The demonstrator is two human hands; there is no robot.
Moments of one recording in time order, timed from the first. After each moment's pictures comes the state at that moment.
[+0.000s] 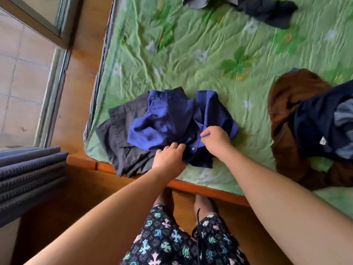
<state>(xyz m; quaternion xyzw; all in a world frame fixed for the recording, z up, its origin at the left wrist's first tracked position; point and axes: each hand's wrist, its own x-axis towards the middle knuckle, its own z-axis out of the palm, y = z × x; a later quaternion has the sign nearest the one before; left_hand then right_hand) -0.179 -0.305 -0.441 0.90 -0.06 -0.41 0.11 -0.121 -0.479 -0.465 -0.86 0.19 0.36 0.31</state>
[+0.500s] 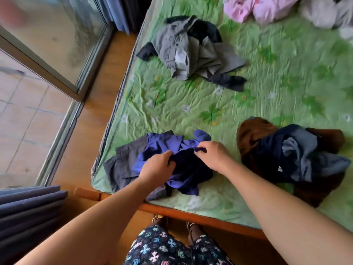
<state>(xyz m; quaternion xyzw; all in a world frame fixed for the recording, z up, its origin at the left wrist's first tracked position) -0.121 -0.299 -0.300 0.93 0.01 -0.26 0.24 -0.080 -0.511 -0.304 -0.93 0.03 0.26 0.27</state>
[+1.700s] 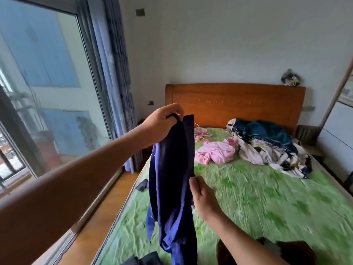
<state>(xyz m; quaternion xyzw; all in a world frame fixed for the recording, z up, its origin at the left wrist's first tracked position) -0.026 -0.404 0.214 0.86 -0.25 0.11 0.43 -0.075 -0.572 -0.017 -0.83 -0.04 -0.12 0.54</state>
